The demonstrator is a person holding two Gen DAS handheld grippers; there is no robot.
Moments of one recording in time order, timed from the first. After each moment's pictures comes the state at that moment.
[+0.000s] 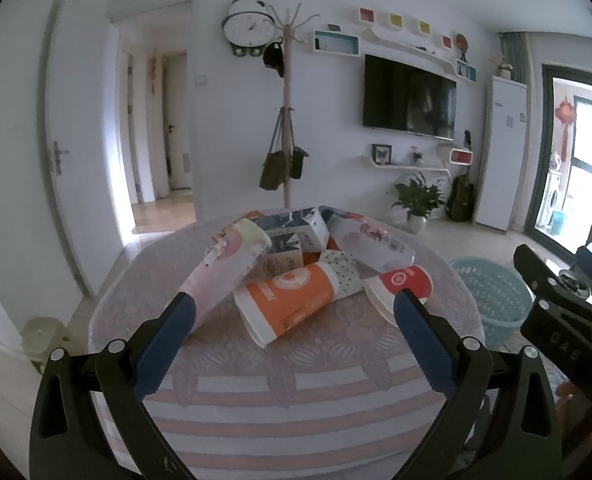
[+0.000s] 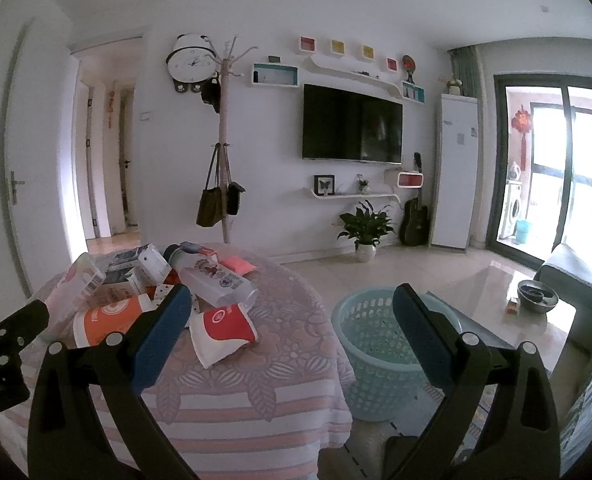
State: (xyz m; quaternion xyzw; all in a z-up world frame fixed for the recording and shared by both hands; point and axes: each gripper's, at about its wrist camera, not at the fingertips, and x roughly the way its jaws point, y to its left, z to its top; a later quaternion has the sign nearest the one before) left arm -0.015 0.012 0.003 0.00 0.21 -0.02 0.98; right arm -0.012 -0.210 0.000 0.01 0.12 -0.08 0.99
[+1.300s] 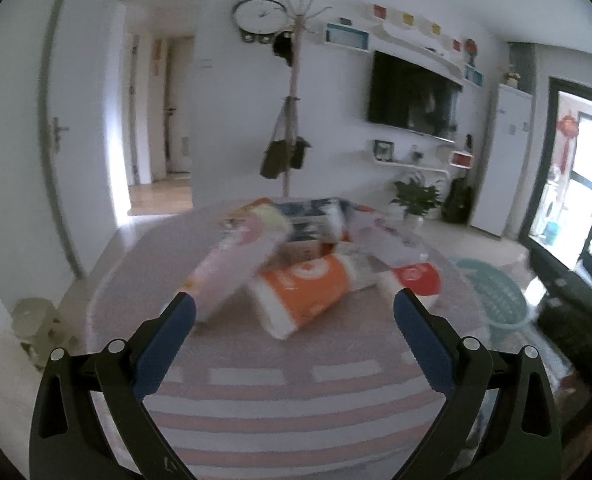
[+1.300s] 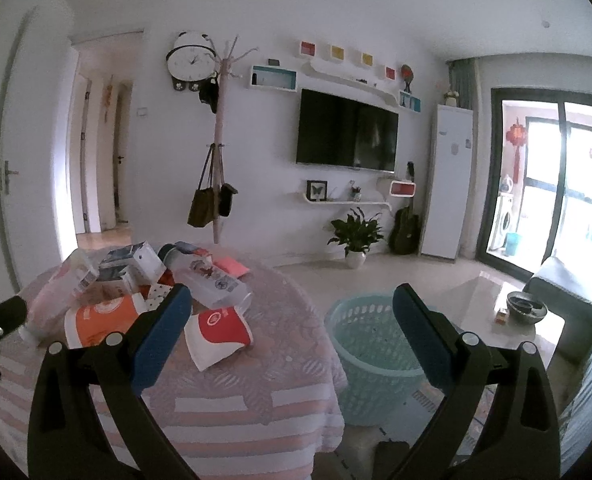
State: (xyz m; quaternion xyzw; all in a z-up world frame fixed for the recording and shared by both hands) left arm -0.006 0.045 -0.002 -0.03 0.23 -0.02 0.97; right arm -0.007 -0.202 -0.003 -0.01 0.11 -0.10 0.99
